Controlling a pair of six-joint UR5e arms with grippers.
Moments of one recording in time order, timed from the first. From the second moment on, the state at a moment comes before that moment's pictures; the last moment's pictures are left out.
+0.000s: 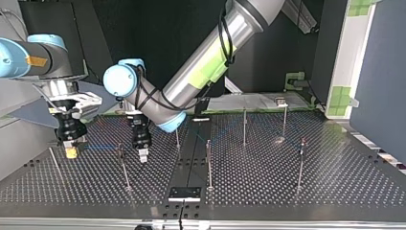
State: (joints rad) left arm -0.76 -2.41 -0.74 -2.87 -2.37 -1.66; right arm 1.79 -1.40 1.54 -0.28 1.30 1.65
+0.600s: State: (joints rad) left arm -0.75 -2.40 -0.74 -2.86 -2.37 -1.65; right arm 1.79 -1.40 1.54 -0.28 1.30 1.65
